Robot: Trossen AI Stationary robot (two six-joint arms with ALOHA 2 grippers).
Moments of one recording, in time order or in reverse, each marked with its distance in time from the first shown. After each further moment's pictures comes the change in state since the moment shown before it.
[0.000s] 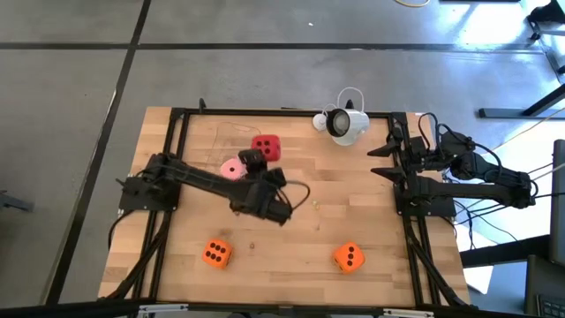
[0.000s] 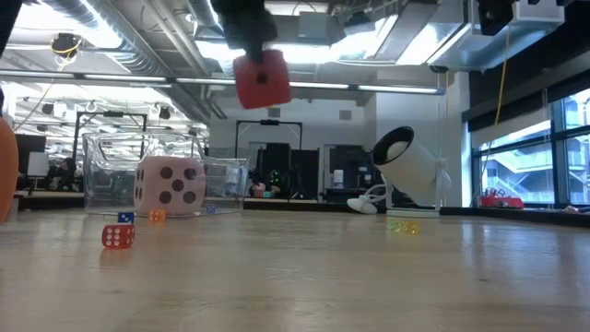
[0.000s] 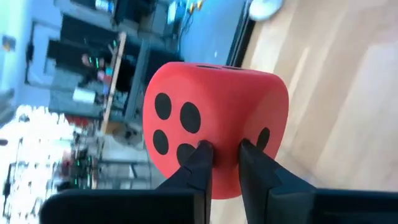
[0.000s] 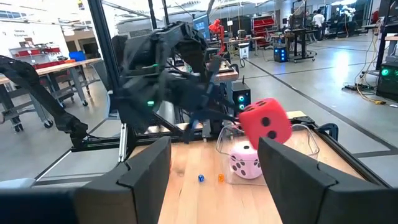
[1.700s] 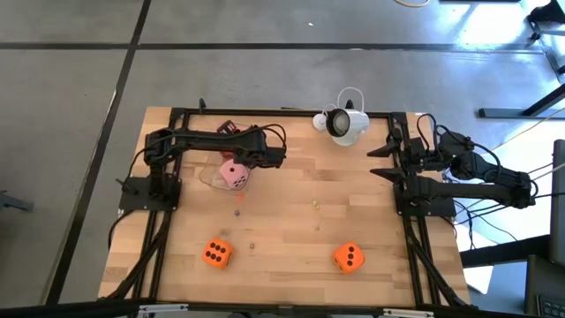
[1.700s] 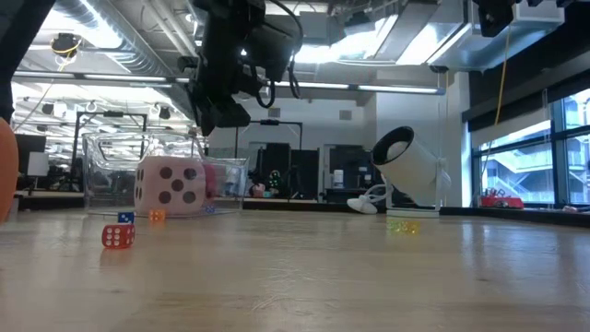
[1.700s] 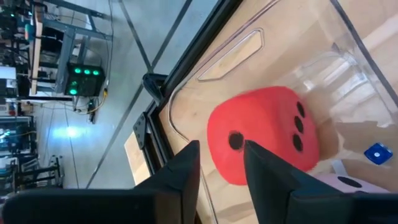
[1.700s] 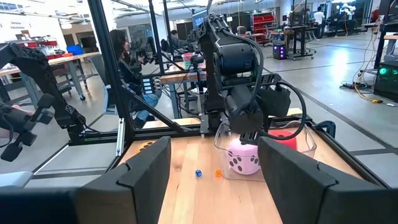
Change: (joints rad) left arm 0.431 -0.056 -0.289 0.067 0.293 -0.192; right arm 0.000 0.000 0.000 -0.020 0.001 -0.023
